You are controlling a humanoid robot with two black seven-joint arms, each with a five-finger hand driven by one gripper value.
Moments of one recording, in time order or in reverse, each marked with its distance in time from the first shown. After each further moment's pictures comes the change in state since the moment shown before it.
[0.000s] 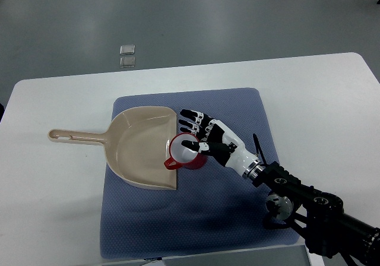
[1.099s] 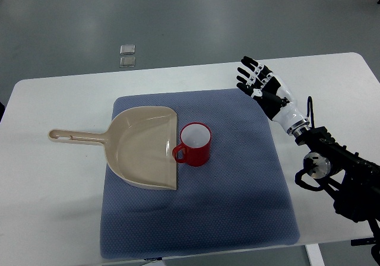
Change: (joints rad) left arm 0.000 0.000 0.000 -0.012 0.000 -0.002 0.000; right arm 0.102 -0.166 0.161 -0.056 0.207 -0.007 -0.002
